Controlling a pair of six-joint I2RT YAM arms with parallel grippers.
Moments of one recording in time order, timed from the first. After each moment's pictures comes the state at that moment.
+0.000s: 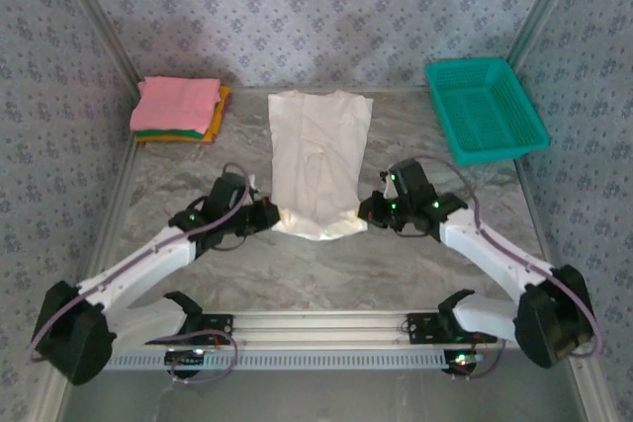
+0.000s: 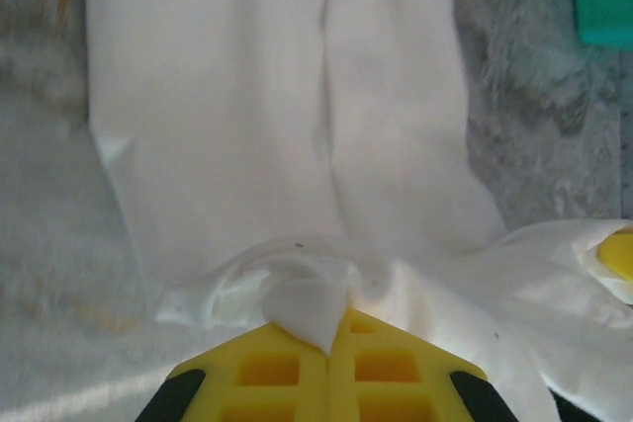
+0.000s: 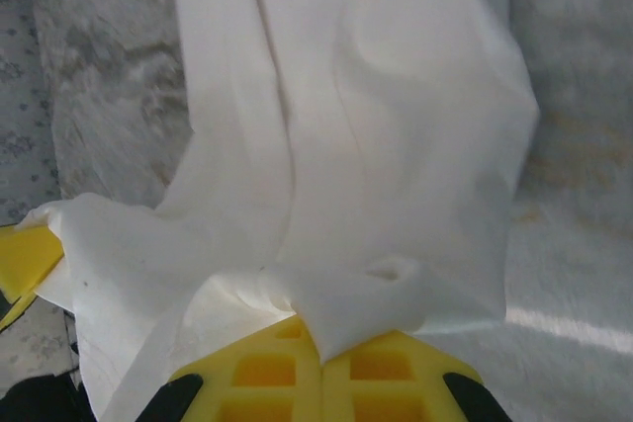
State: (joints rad) left arm -0.59 1.10 0.69 -0.36 0.23 -0.82; right arm 0.50 1.20 0.79 -0.47 -0.39 0.78
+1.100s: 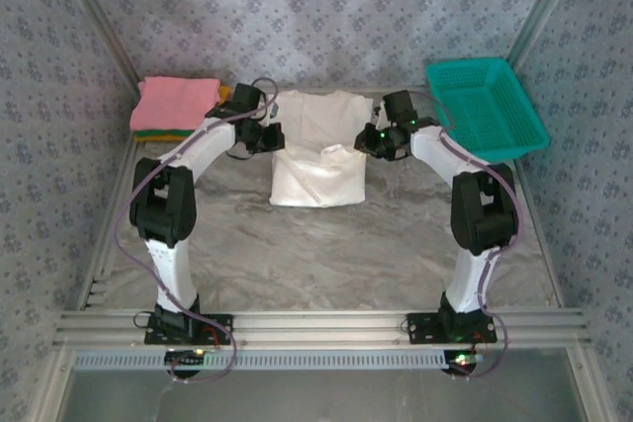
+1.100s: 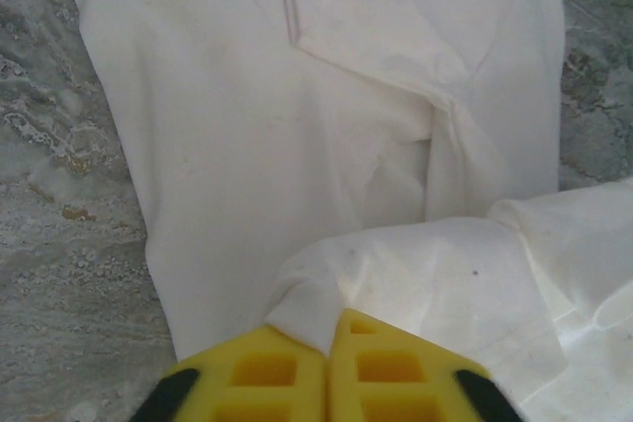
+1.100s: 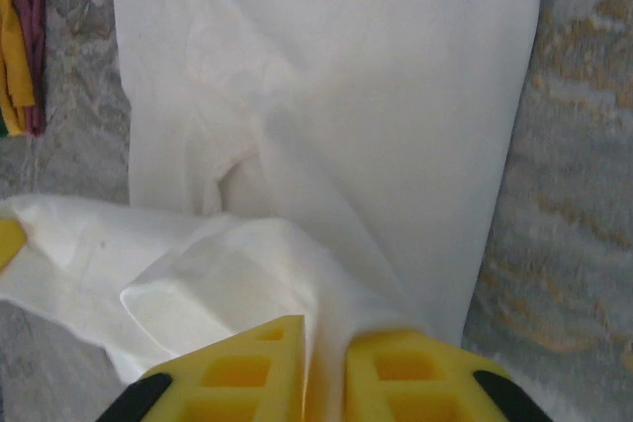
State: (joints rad) left arm -0.33 1.98 1.62 -0.65 0.32 -0.34; right arm 0.28 1.90 1.46 -0.50 -0.38 0.55
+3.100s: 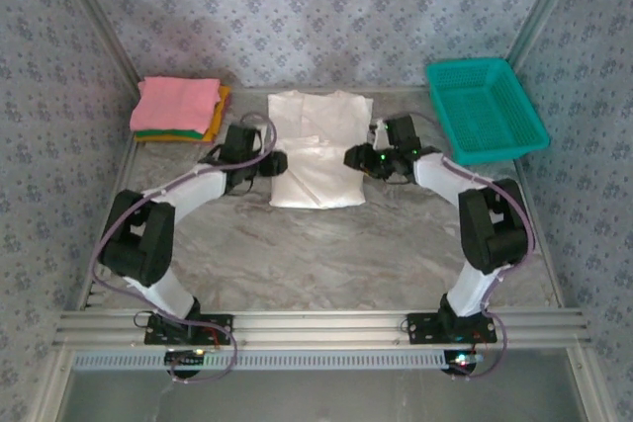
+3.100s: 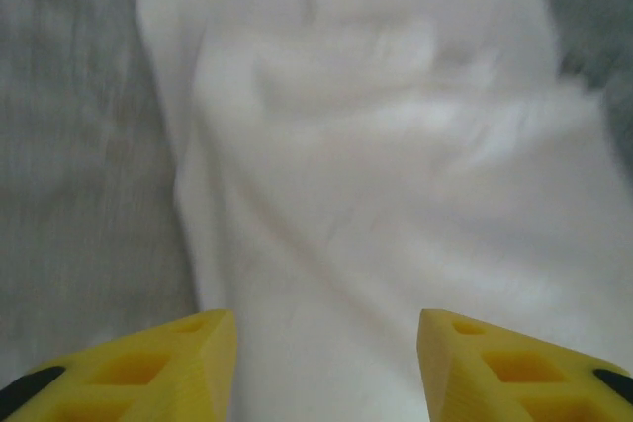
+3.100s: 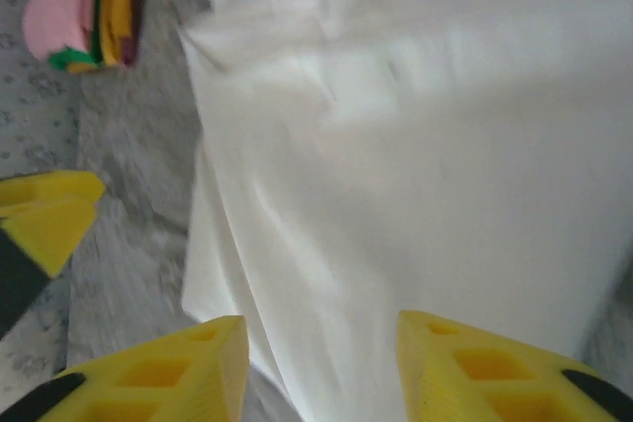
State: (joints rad) left arm -0.40 1.64 0.98 -0.13 0.17 -0.40; right arm 0.32 1.70 1.06 -0.19 -0.53 0.58
